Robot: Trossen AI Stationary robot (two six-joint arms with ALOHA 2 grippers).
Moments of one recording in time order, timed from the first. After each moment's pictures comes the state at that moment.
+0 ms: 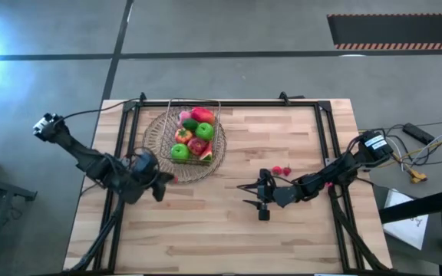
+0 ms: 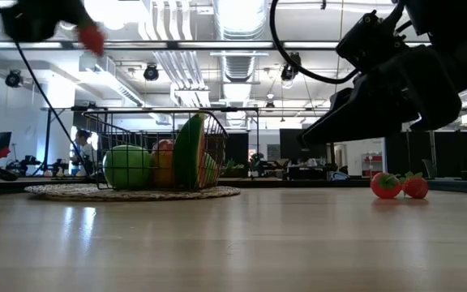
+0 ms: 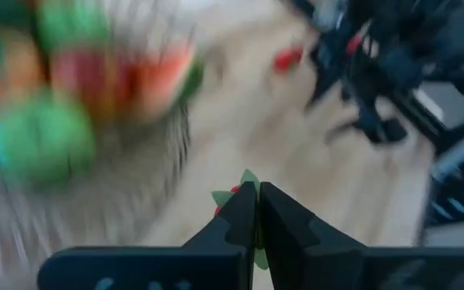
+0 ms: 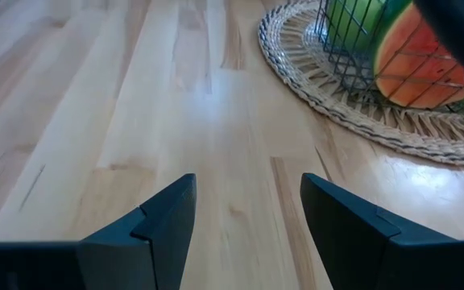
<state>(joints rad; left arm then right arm) -0.60 0.96 0.91 -0.79 -0.70 -1.25 0.41 1.67 0.52 0.67 0.44 0.12</state>
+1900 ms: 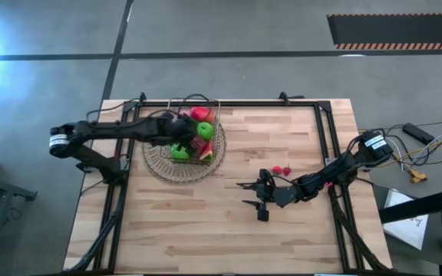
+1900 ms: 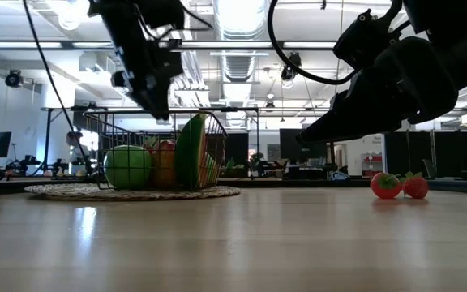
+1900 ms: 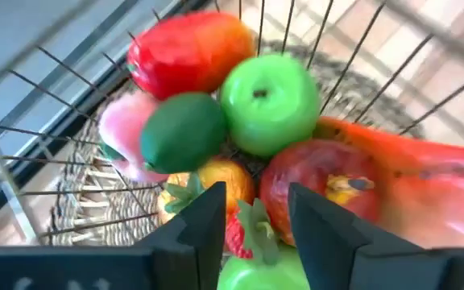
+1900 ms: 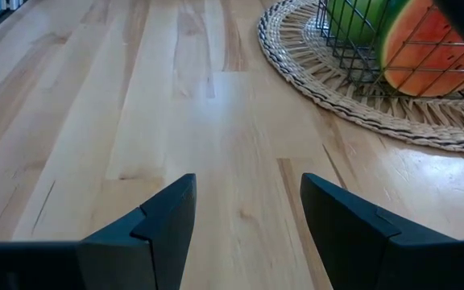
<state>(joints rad) 0.22 1.37 1.07 -0.74 -0.45 -0.41 0.41 1.67 0.53 0.66 0.44 0.19</state>
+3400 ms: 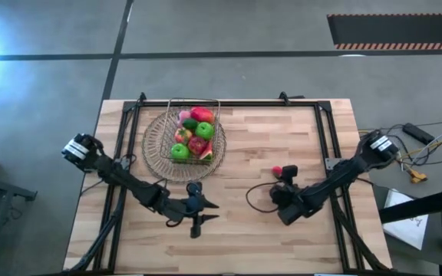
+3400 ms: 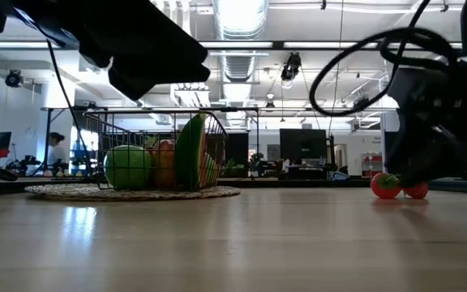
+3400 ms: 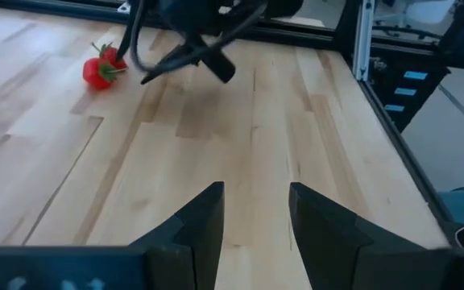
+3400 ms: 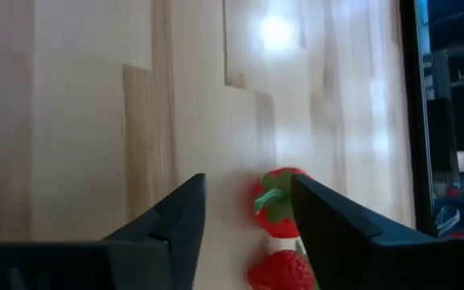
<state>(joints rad) -0.53 1.61 0.75 0.46 -0.45 -0.36 0.59 1.63 0.71 -0.63 0.78 0.45</state>
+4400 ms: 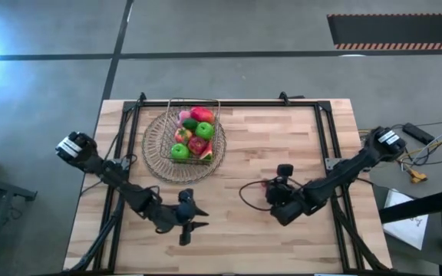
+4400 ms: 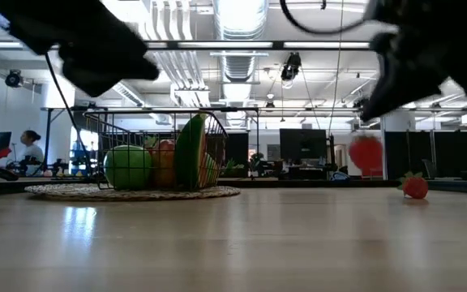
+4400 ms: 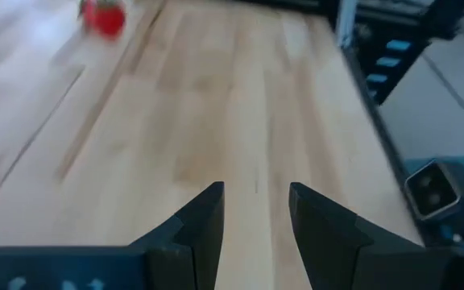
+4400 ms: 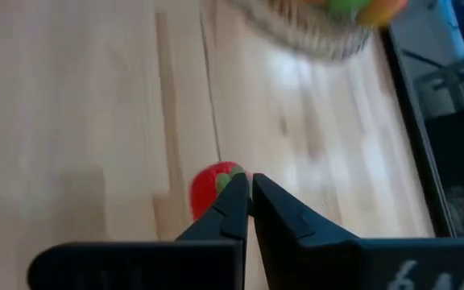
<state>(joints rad) -0.63 1.54 0.74 0.29 -0.49 -0.50 0.56 1.52 0.90 -0.67 0.75 0.42</state>
